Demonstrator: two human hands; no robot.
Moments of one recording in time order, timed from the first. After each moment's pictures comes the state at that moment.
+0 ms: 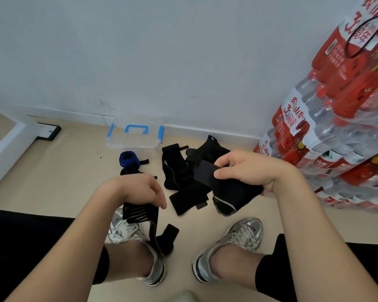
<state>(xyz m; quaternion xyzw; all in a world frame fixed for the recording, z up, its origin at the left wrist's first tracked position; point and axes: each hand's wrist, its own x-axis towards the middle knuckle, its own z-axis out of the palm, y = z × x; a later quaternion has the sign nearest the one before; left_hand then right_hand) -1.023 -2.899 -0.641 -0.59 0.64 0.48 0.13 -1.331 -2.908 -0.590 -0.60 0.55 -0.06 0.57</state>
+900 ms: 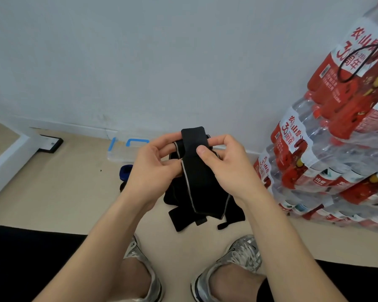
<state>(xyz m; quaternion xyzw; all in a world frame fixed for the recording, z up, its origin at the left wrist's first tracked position) -1.082 -2.896 -0.585 -0.44 0.49 0.56 -0.50 -1.269 -2.899 -0.568 -0.51 0.57 -0.40 0.50</state>
